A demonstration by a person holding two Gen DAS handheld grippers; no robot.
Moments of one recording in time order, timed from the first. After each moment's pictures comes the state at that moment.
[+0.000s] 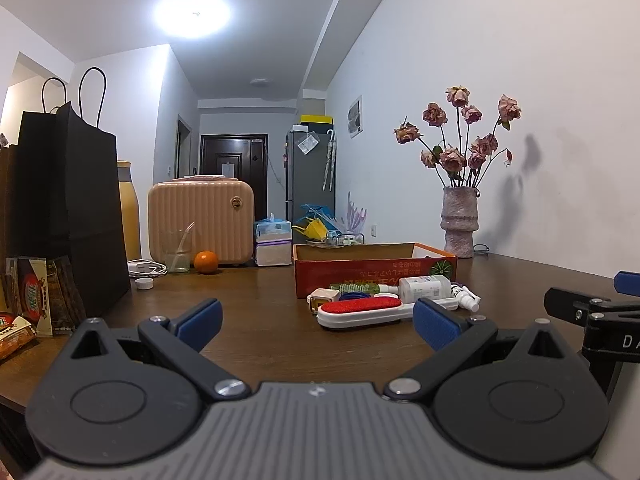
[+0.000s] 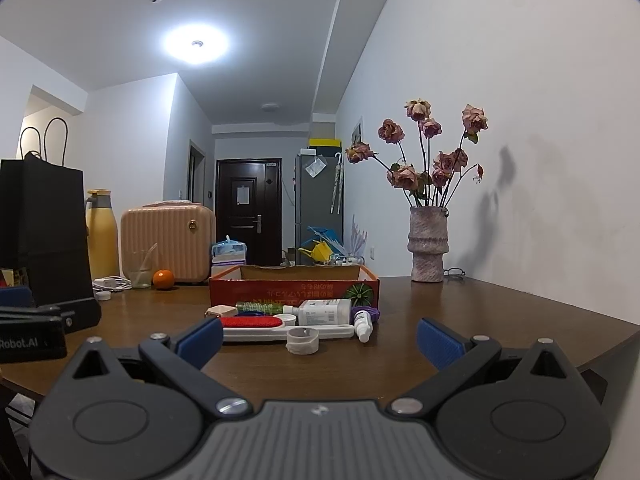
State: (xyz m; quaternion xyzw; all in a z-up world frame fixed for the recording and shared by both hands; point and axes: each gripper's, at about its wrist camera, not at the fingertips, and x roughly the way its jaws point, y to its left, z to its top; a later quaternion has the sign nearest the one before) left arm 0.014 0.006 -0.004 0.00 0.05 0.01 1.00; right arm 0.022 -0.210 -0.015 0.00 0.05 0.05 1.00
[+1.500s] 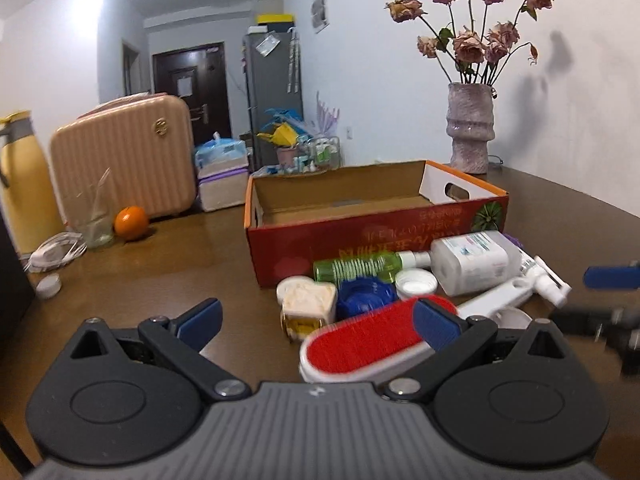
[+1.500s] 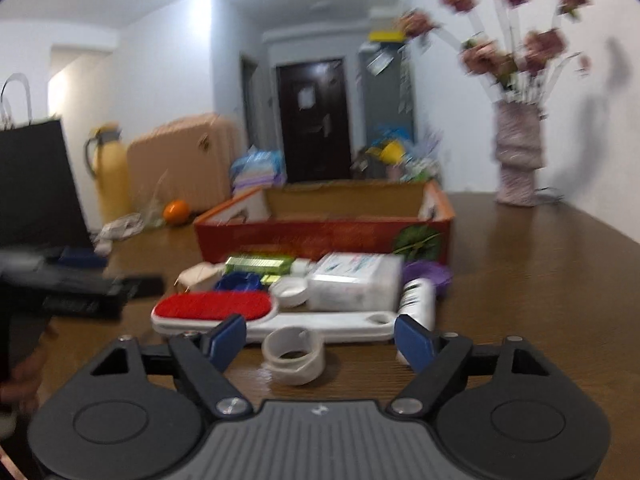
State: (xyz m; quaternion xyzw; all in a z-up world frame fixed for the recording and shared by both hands) left arm 0.289 0.008 0.003 0.05 0.21 -0.04 0.97; right arm 0.277 -0.225 -0.020 -0.01 0.23 0.19 0.95
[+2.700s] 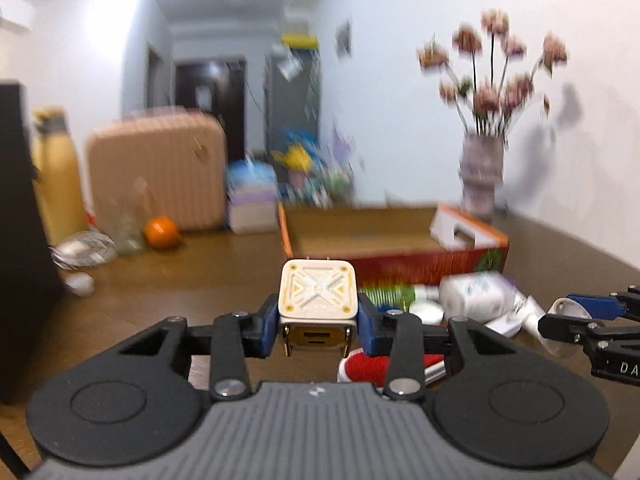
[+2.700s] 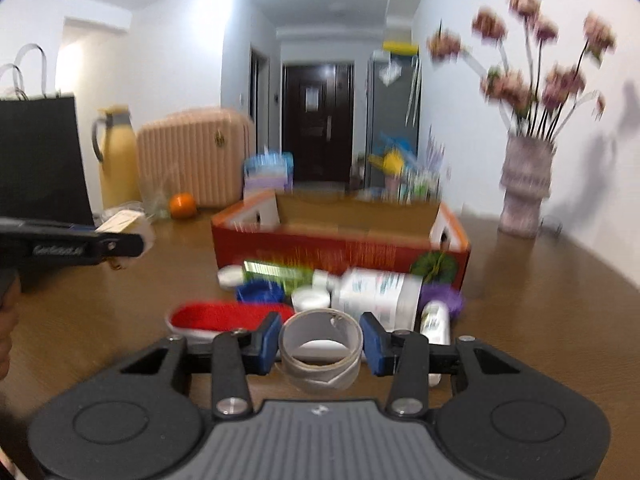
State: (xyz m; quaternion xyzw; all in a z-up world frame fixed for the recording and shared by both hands) left arm 0.222 0.043 0.040 0.00 0.16 -0.02 0.99; right arm 0.230 -0.198 0.013 -0.04 0.17 0.16 0.97
